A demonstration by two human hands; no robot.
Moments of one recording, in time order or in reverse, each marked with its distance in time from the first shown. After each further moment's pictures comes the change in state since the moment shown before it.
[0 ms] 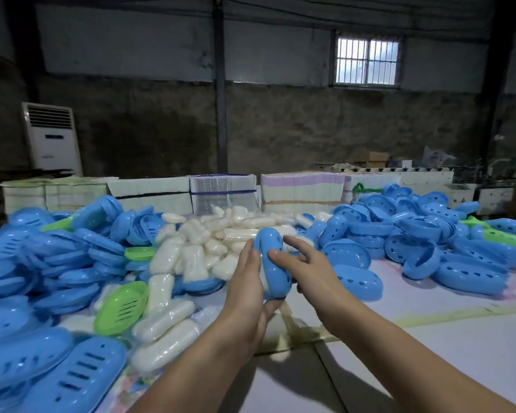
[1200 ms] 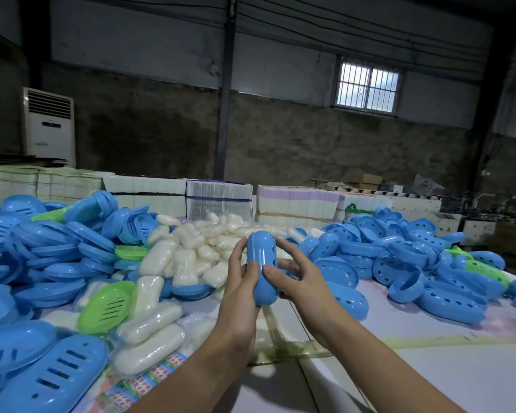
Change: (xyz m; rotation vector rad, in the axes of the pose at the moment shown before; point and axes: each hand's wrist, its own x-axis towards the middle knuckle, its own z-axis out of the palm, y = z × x) left_hand 0.000 -0.007 -0.001 0.064 -0.068 0.264; right_hand 0.000 -0.005 -0.007 -0.005 -0.139 -0.097
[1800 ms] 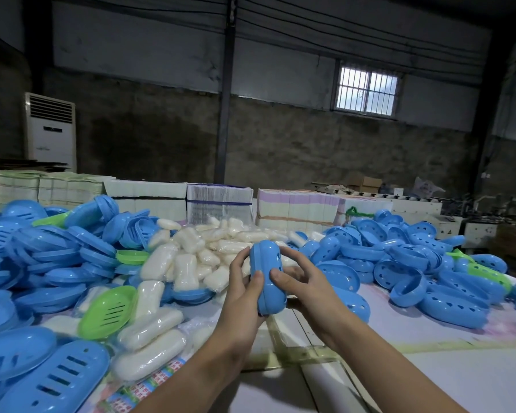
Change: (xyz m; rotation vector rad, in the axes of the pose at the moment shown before) left_hand -0.003 0.001 -0.002 0.125 -0.016 -0.056; right_hand 0.008 0.010 -0.013 -0.008 -0.029 0.046
